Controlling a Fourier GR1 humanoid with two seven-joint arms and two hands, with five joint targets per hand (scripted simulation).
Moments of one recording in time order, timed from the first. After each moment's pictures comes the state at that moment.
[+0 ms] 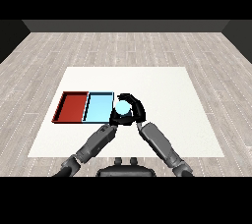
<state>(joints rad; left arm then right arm) -0.51 0.01 -0.62 -0.93 0.69 0.41 -0.61 -0.44 -0.01 0.50 -1.42 -0.24 -0.42 -0.16</state>
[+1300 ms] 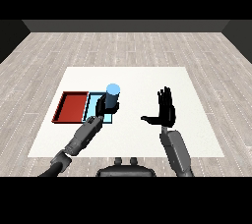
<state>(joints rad) -0.57 0.16 -0.47 -0.89 0.56 0.46 -0.55 -0.16 -0.07 0.18 -1.66 -0.39 -0.25 -0.28</state>
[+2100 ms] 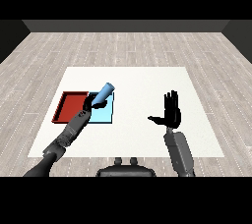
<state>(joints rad) -0.74 0.28 -0.50 -0.45 0.37 0.54 -0.14 -0.12 -0.08 0.09 -1.60 -0.46 -0.18 -0.31</state>
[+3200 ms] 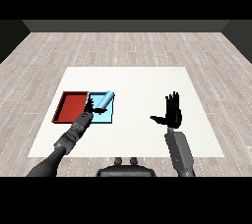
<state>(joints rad) -0.88 0.16 -0.40 -0.03 0.34 0.49 -0.02 -0.13 -0.08 0.03 -1.51 -0.46 -0.12 -0.36</state>
